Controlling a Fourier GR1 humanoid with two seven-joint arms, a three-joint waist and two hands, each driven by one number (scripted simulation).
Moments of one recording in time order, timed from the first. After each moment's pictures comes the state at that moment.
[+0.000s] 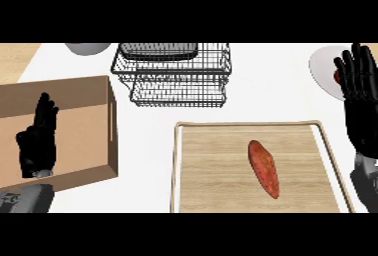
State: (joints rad) left arm -0.14 0.36 -0.01 -1.30 0.17 0.38 -0.12; right arm -0.24 -0.46 0.07 -1.63 -0.26 -0.20 -0.24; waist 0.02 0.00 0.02
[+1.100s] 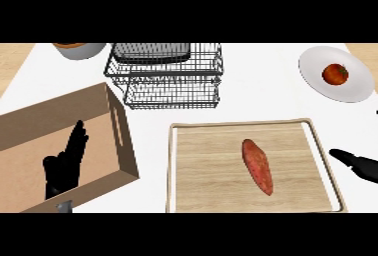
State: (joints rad) left arm 0.05 0.26 -0.12 -1.43 0.08 0.31 0.02; right arm 0.09 -0.56 -0.06 -1.88 -0.24 -0.36 0.25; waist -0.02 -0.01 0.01
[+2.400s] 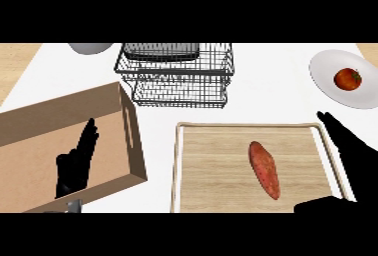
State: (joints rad) left arm 0.03 0.19 -0.11 -1.45 0.00 0.25 0.04; right arm -0.17 -0.86 0.48 -2.16 0.31 -0.11 1.13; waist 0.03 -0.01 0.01
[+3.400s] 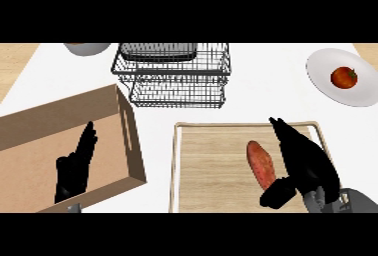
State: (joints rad) left arm 0.06 0.15 -0.07 -1.47 -0.05 0.23 0.06; right arm -0.34 -0.60 0.65 -1.88 0.35 0.05 1.21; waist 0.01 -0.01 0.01
